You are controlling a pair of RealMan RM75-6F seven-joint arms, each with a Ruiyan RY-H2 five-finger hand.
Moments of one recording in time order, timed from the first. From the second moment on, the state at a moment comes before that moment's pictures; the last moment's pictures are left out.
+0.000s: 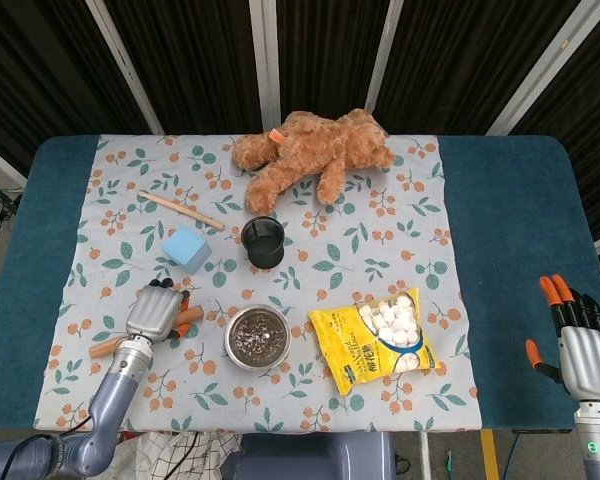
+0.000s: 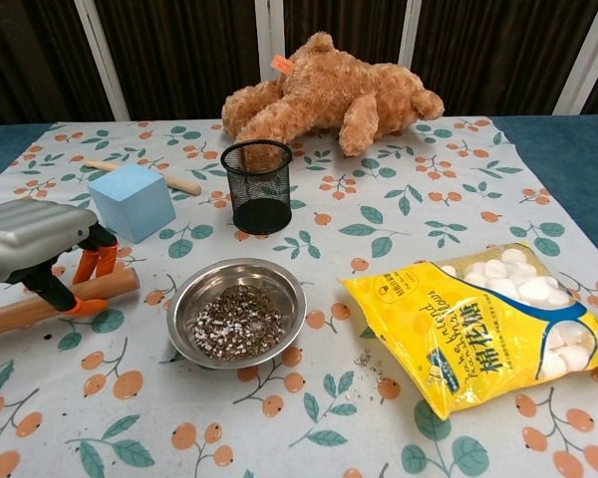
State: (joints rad) left arm -0.57 -1.56 -0.07 -1.62 0.97 1.17 0.75; right arm 0.07 -1.12 0.09 -1.66 -1.40 1.45 -0.07
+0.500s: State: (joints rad) left arm -0.56 -1.52 -0.15 -1.71 1.19 1.26 0.47; right arm 0.07 -1.12 0.09 -1.66 -1.40 1.45 -0.07
